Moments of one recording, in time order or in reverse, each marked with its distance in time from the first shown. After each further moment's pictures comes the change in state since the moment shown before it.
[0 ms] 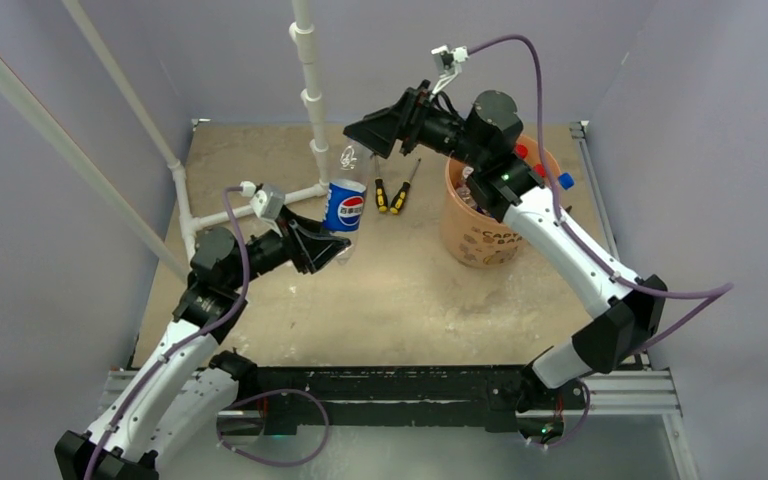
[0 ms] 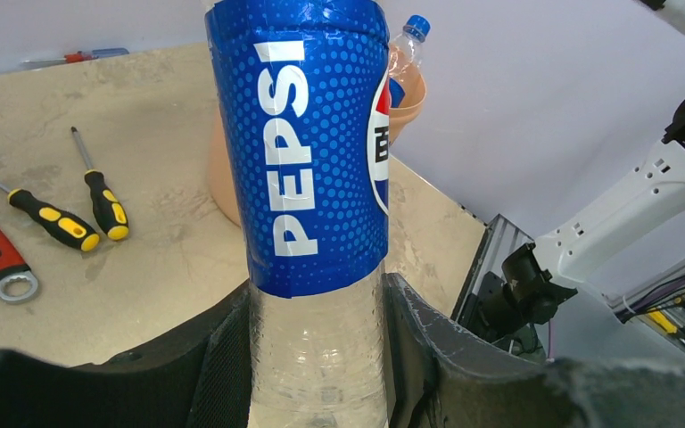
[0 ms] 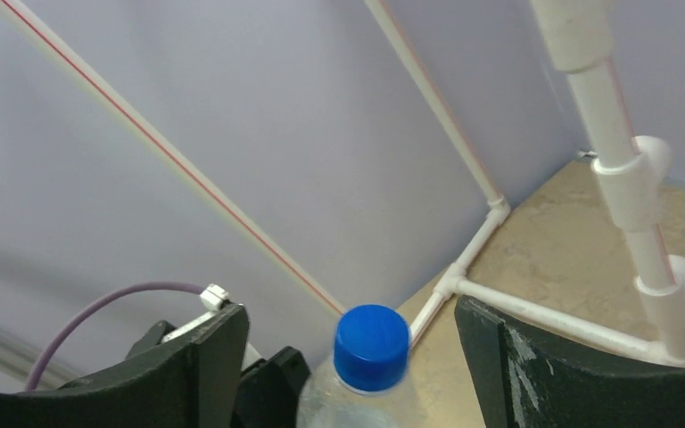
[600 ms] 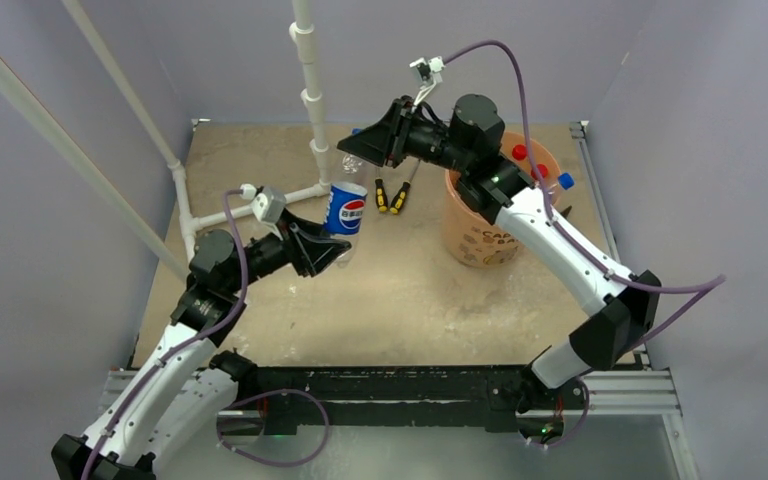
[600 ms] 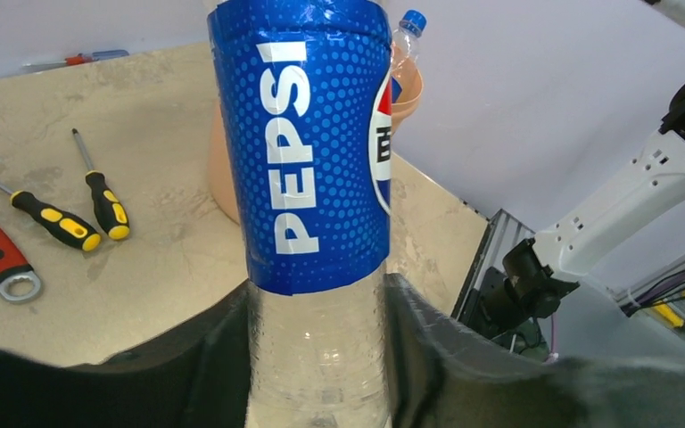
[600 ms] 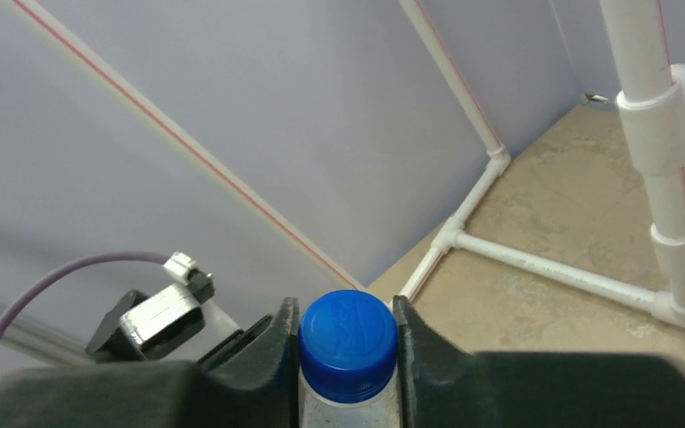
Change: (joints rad) left arm -0.024 -0.019 0.008 -0.035 -0.032 0.024; right arm 0.056 0.047 0.046 -0.127 0.006 -0.063
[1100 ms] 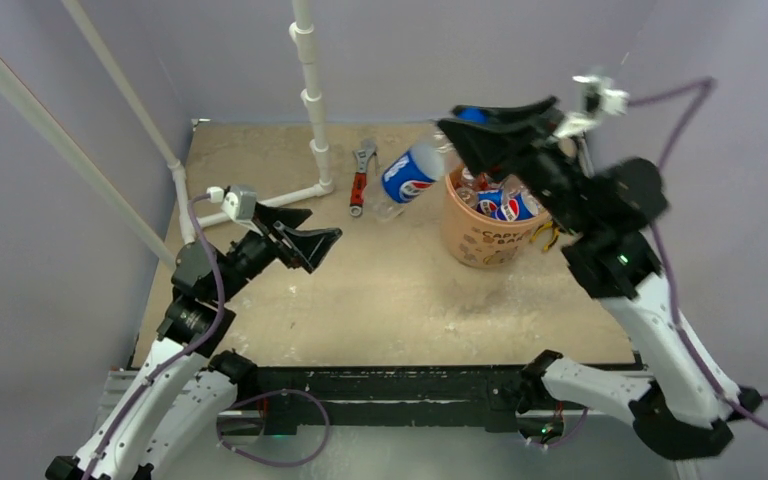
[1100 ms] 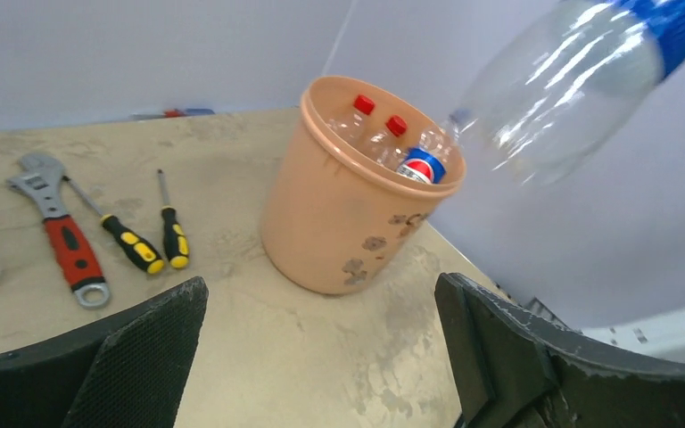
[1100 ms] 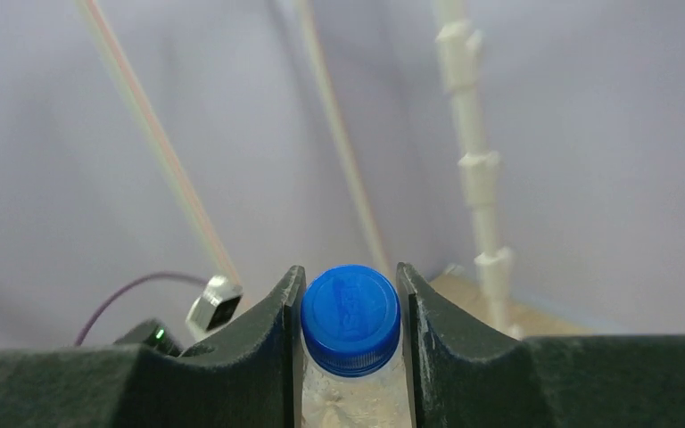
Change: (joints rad) left arm -0.004 -0.080 0.029 -0.040 -0.188 -0.058; right arm 0.003 -0.452 -0.100 -0.039 0.272 -0.221
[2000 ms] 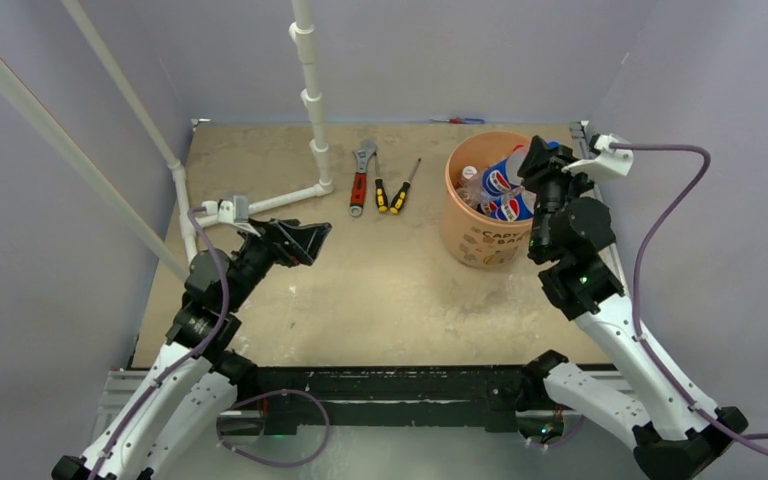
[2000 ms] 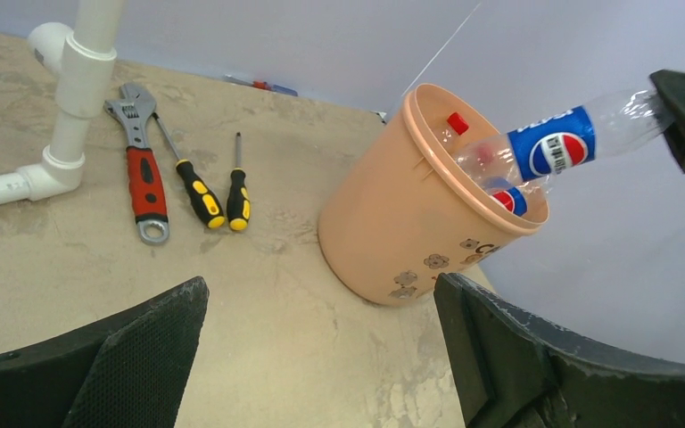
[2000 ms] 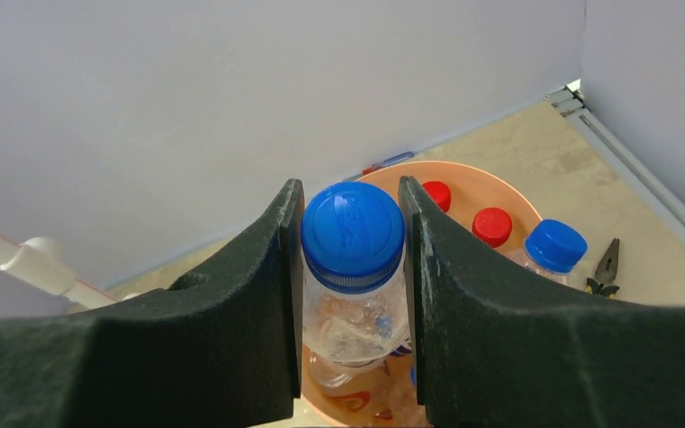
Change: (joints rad) left arm 0.000 -0.048 -0.121 -0.018 -0.277 -0.113; right arm -0.108 -0.233 -0.502 0.185 1.011 -0.260
